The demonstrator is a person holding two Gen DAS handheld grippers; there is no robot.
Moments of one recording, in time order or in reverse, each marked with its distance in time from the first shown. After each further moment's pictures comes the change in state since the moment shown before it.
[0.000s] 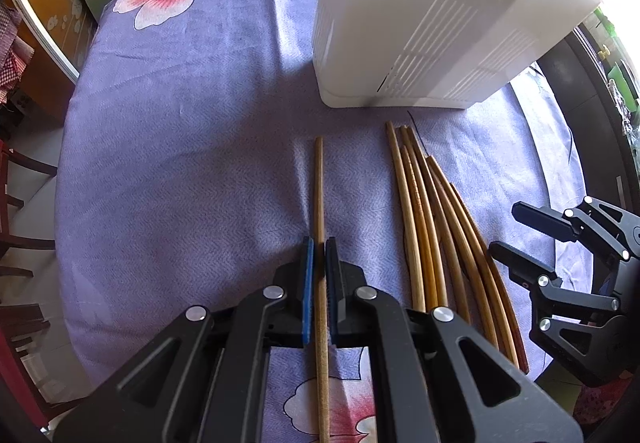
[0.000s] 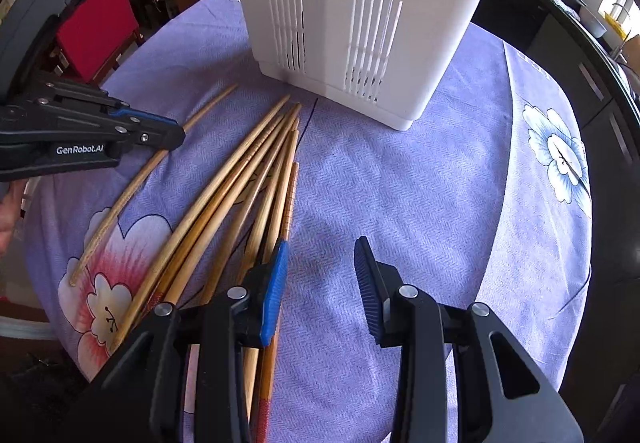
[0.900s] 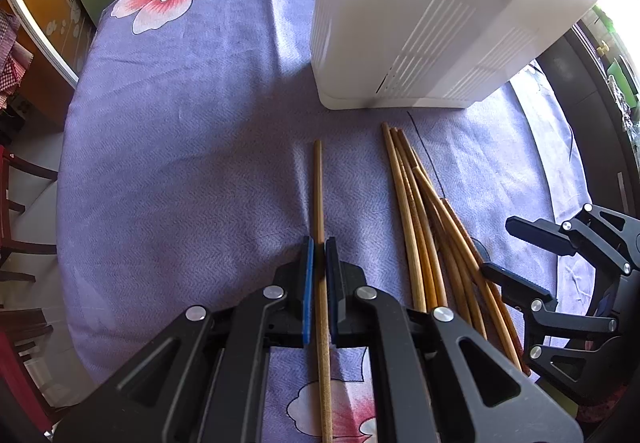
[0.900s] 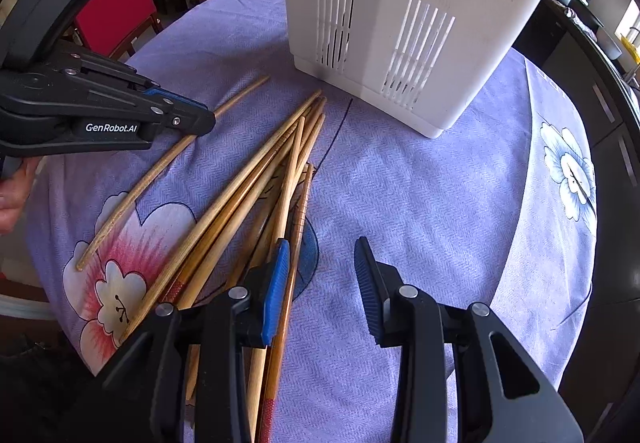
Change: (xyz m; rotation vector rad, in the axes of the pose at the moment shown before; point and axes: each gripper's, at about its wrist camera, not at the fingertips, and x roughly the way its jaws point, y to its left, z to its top) left arm 0.000 0.000 0.000 0.016 -0.005 0.006; right arm -0.001 0.019 0.003 -0.075 0.010 0.023
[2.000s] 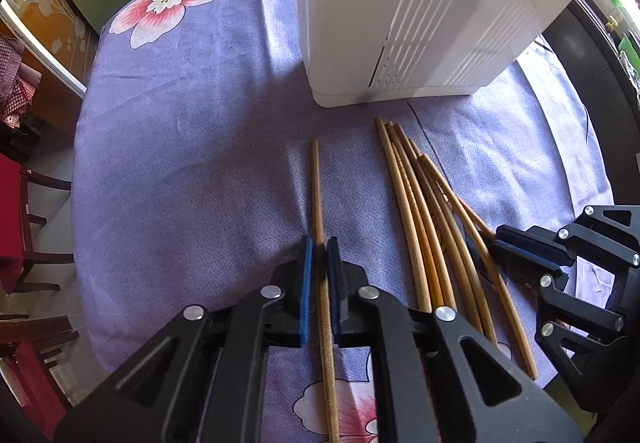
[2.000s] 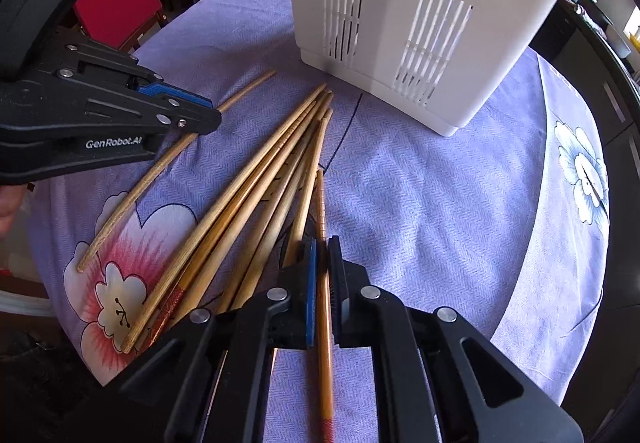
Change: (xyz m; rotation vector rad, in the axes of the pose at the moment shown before) left arm 0.007 -0.030 0.012 0.044 0.036 0.081; right arm 0.010 -0.006 0.004 0.003 0.009 0.033
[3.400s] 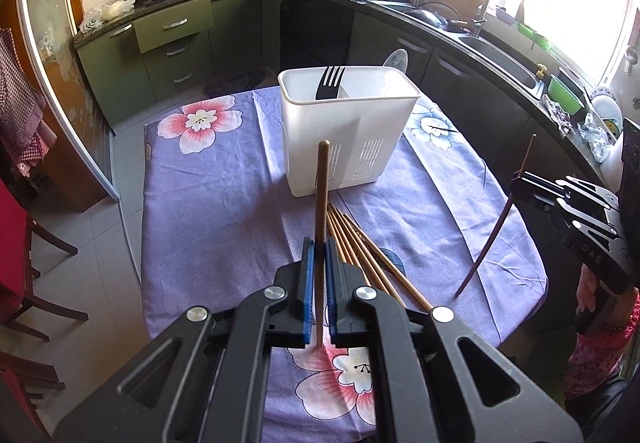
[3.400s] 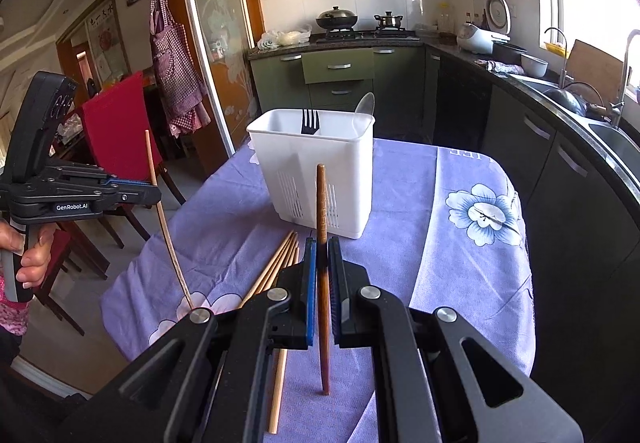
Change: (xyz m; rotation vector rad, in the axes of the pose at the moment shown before) left arm -0.167 0.009 -0.064 0.064 -0.399 -0.073; right arm -0.191 -0.045 -0.072 0.206 -0.534 0.009
